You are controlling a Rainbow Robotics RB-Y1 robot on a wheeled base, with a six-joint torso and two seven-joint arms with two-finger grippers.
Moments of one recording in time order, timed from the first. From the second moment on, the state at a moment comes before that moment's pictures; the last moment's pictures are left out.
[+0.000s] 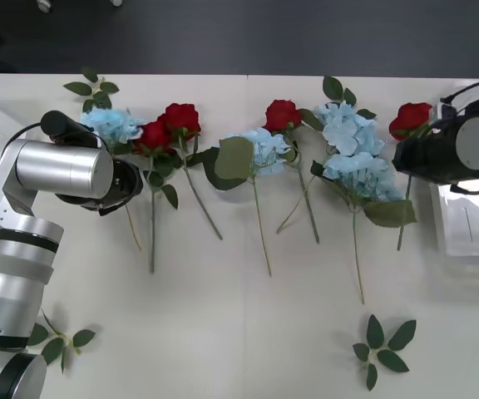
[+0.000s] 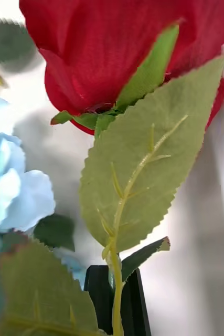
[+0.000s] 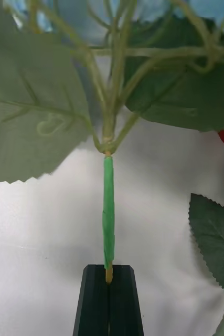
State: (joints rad) right arm -0.52 -0.62 0.08 -1.35 -0.65 1.17 1.18; left arm -0.47 0.27 -0.01 -1.42 0.20 1.26 -1.04
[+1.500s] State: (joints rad) right arm -0.32 -0.79 -0.28 -1.42 -0.62 1.12 1.71; left arm -0.12 0.57 0.58 -1.93 0.56 1.46 -1.53
